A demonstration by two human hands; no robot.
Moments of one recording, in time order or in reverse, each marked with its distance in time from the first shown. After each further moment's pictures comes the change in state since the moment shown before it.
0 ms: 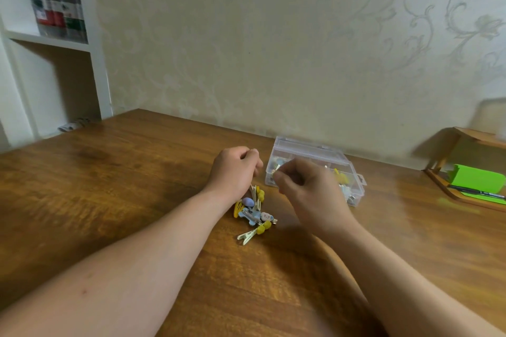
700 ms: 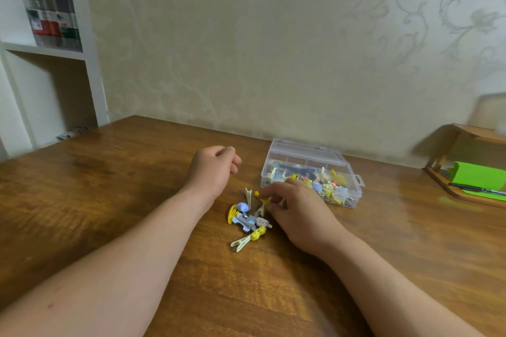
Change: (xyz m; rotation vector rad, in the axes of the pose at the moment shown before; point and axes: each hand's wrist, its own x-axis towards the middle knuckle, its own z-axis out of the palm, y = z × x) left_hand 0.019 -0.017 -0.019 -0.056 0.090 -0.089; right_hand -0.001 0.020 0.005 -0.315 -0.309 -0.082
